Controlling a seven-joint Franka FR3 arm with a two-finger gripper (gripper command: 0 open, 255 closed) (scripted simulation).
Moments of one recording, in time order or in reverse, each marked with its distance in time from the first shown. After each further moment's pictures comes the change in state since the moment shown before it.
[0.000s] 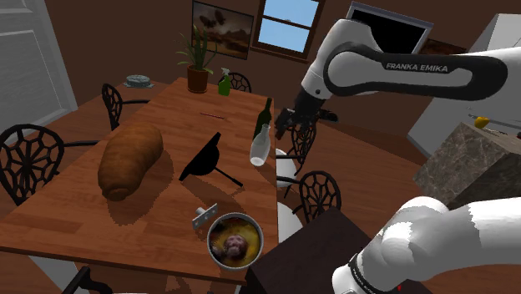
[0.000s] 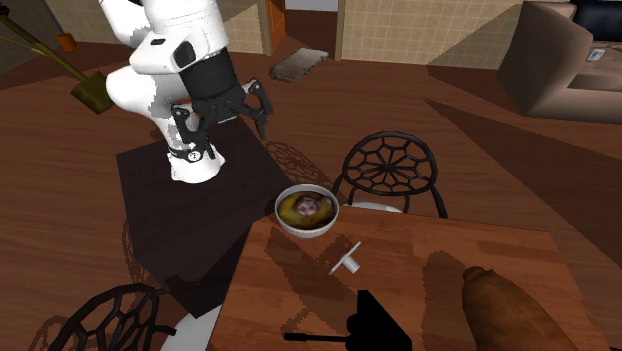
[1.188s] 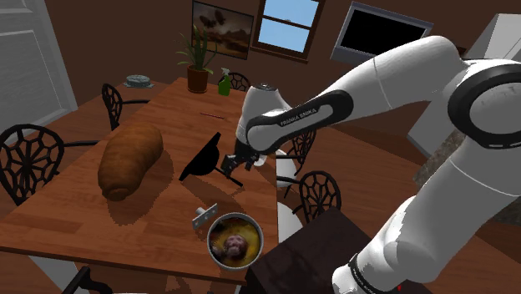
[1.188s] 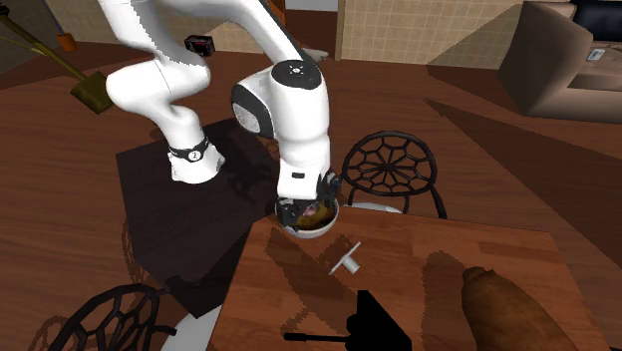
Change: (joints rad) arm 0.066 0.615 0.149 0.088 -0.092 0.451 0.078
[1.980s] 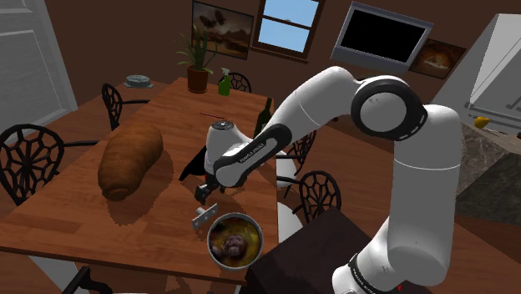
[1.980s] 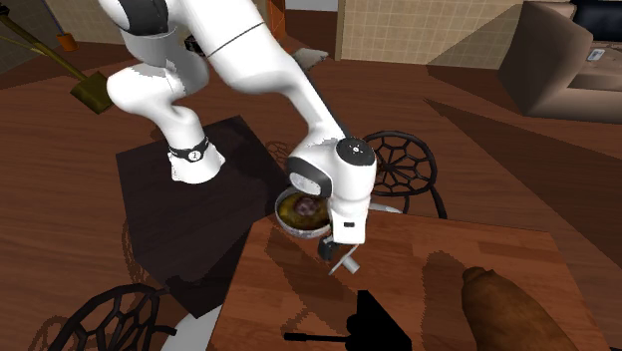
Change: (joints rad) arm 0.111 0.466 -0.019 0.247 -0.195 0.149 0.122
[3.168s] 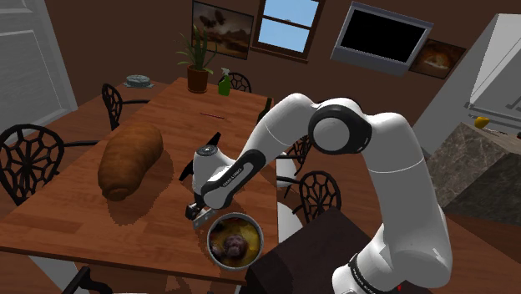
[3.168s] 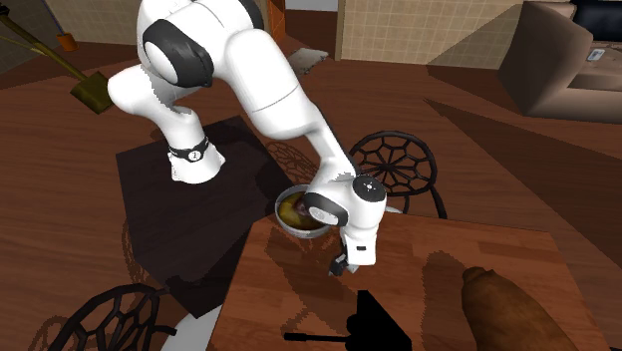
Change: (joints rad) arm 0.080 0.288 -0.048 0.189 -0.069 0.070 0.034
